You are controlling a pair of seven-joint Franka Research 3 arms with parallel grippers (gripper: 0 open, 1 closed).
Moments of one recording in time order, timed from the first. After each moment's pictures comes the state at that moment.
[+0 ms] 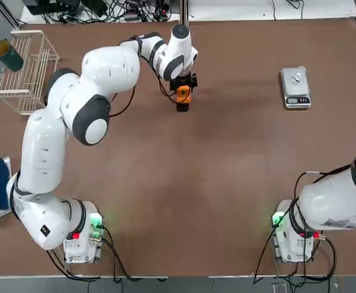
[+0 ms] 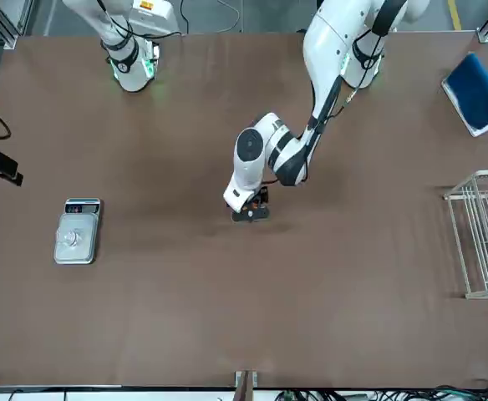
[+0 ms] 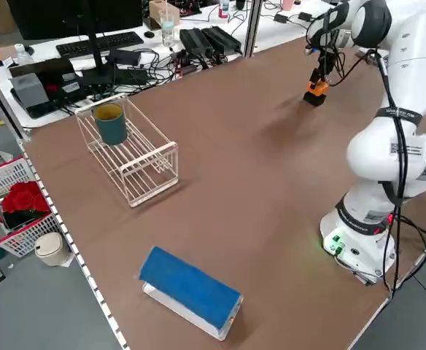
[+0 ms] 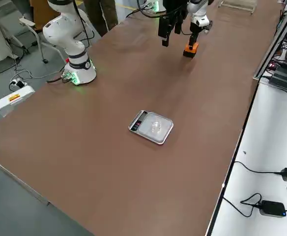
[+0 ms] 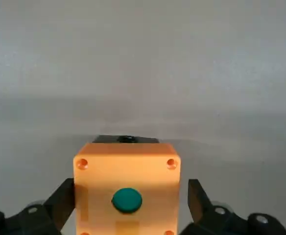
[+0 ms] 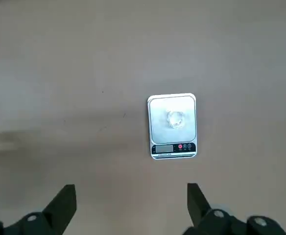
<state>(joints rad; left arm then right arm) -0.72 0.78 -0.10 -1.43 0.07 2.26 -0.92 -0.08 0.20 0.00 -1.29 0.00 1.49 -0.02</state>
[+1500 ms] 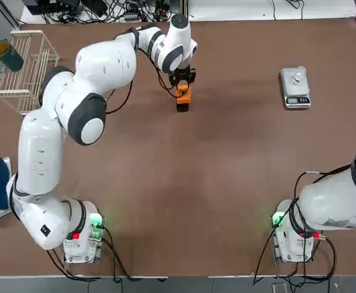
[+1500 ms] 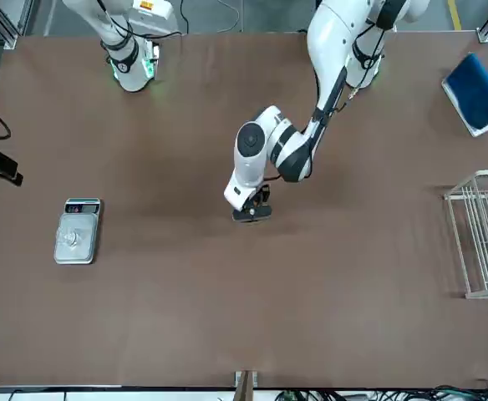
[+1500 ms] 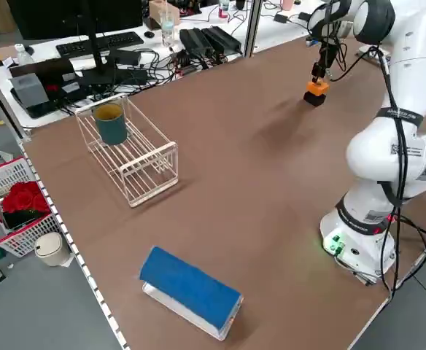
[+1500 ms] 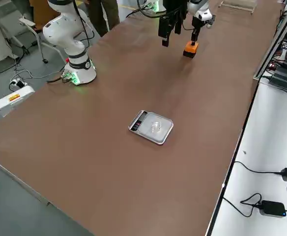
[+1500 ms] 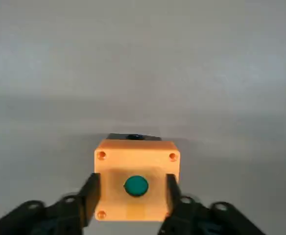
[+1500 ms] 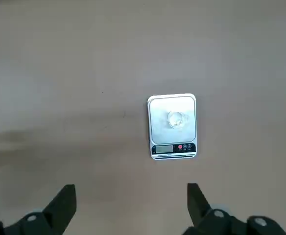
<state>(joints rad) -0.72 0.73 -0.10 -1.42 0.06 2.18 -0.93 -0.08 0.20 0.00 -1.29 0.00 1.49 -0.02</state>
